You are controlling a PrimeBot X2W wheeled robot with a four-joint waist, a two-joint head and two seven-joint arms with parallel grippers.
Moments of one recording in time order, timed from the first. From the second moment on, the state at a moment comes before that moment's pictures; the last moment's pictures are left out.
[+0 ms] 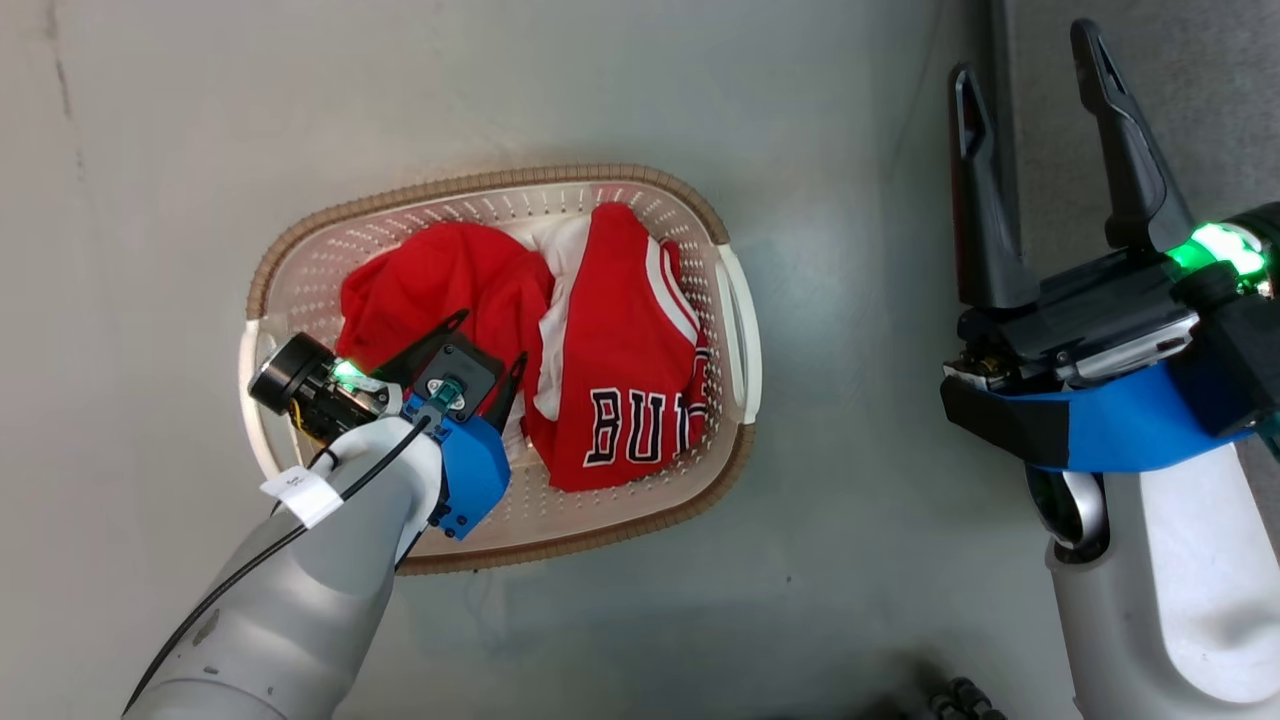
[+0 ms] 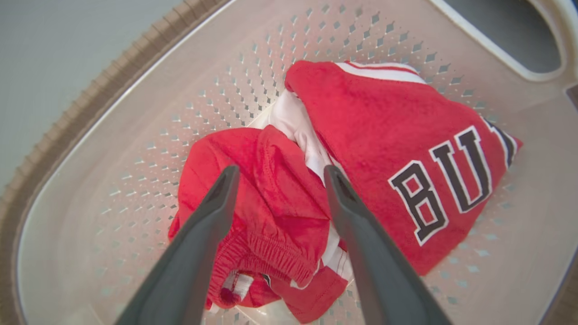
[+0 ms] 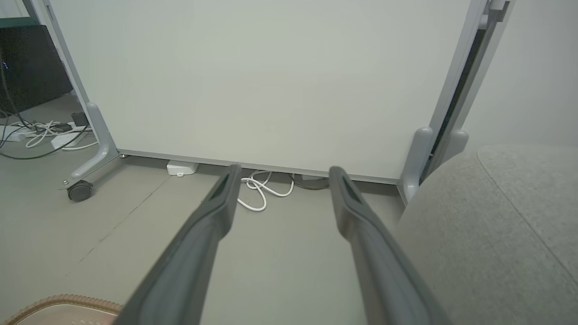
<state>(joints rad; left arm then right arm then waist) -0.82 0.13 -0.73 1.15 -0.13 -0.13 -0.26 -0.50 -0.05 0.09 -0.06 0.01 0.13 -0.26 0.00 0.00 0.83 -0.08</state>
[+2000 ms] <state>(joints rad) -0.93 0.11 -0.93 1.28 -0.26 -0.13 -0.25 -0.49 -0.05 0.09 -0.08 -0.01 0.13 -0.26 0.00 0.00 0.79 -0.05</state>
